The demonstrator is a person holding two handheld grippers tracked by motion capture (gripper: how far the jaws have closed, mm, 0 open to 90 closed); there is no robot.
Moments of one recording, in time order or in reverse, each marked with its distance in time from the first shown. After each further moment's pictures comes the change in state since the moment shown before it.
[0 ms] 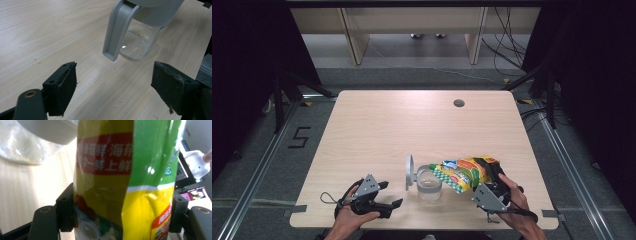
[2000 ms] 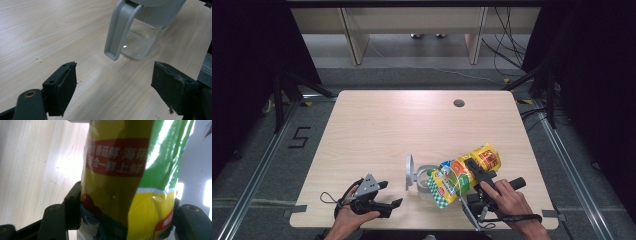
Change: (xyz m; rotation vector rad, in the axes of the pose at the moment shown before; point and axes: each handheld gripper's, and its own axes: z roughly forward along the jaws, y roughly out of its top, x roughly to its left) left arm 0.001 0.000 0.000 0.001 0.012 0.005; right arm 0.005 0.035 -0.001 0.095 -0.121 -0.679
